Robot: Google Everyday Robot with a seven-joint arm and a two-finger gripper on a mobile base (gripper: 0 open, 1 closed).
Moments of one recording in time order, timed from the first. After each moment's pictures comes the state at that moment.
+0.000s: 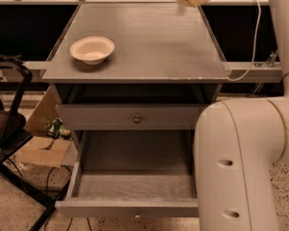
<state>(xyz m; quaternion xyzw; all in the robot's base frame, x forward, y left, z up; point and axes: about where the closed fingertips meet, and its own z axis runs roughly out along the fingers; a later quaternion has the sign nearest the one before) 0.824 -0.187 0.998 -0.41 0.81 -0.02 0.42</state>
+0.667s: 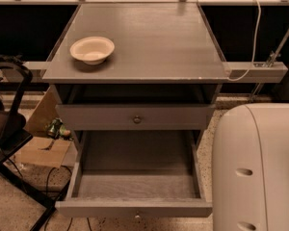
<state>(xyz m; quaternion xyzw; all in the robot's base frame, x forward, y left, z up) 0.779 -0.262 1.059 -0.37 0.82 -0.08 0.44</state>
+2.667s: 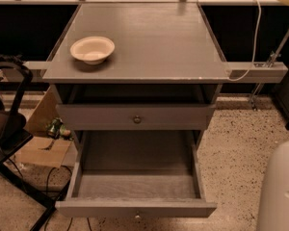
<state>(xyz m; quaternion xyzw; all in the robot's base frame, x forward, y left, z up) 0.609 -0.370 1.082 -0.40 0.82 -0.09 0.40</state>
